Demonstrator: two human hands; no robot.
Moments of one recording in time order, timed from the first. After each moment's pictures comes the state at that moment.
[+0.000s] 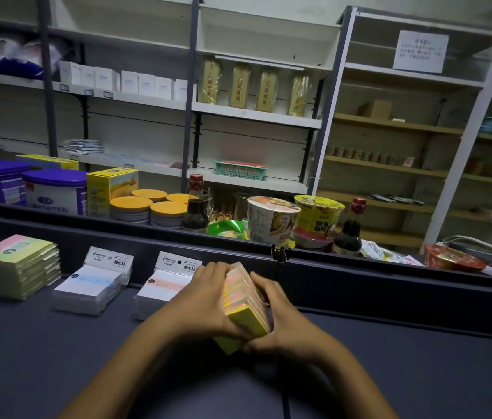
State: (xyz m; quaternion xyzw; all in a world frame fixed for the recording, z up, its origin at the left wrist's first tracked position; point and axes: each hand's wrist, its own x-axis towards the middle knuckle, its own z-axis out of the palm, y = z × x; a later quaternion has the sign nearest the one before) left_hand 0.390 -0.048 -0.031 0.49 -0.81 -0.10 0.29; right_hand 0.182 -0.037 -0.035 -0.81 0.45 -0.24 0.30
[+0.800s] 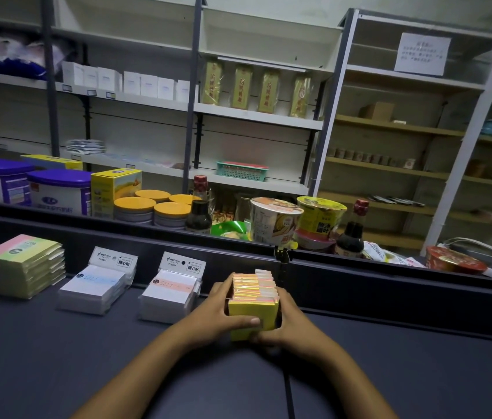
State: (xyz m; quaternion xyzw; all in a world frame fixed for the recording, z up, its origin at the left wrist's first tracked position) left_hand 0.381 -0.065 -0.068 0.44 -0.73 -0.40 0.34; right_hand 0.174 -0.048 -0.054 -0.74 0.48 -0.30 0.36
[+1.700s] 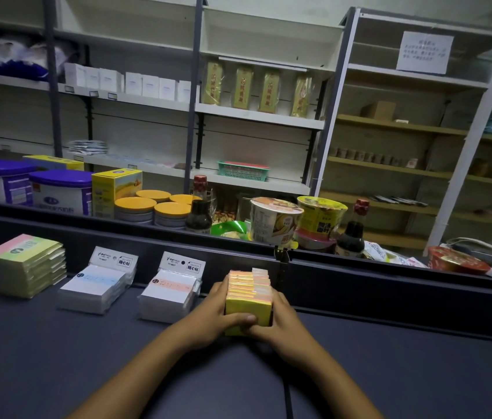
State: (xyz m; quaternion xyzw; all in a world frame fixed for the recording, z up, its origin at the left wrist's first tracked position) left_hand 0.382 -0.067 -0.073 0.43 -0.76 -0.32 0.36; right_hand 0.194 -0.036 -0.057 -0.75 0.46 -0.36 0.30
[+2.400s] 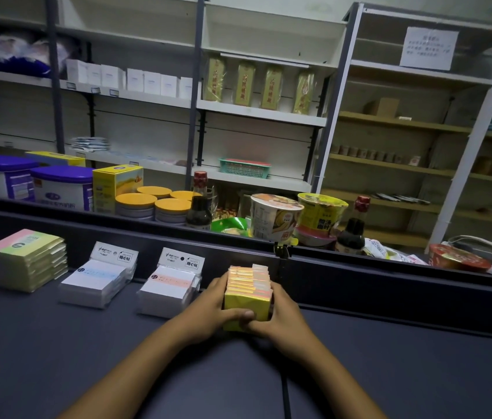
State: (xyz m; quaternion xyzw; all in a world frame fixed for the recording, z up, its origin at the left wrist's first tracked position) left_hand 0.382 -0.065 -0.072 0.42 -0.76 -0.31 0.38; right_hand 0.194 -0.038 -0.056 -0.73 0.48 -0.38 0.29
